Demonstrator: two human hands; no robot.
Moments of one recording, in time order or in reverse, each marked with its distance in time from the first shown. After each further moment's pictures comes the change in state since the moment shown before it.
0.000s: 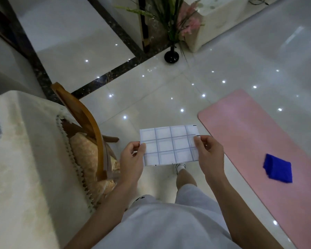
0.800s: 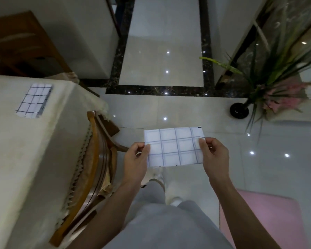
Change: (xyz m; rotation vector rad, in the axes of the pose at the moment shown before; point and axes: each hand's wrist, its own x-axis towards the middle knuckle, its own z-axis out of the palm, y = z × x) left_hand 0.232 0.159 0.044 -0.323 0.585 -0.146; right_hand 0.325 -0.195 0.172 -0.160 -0.587 -0.252
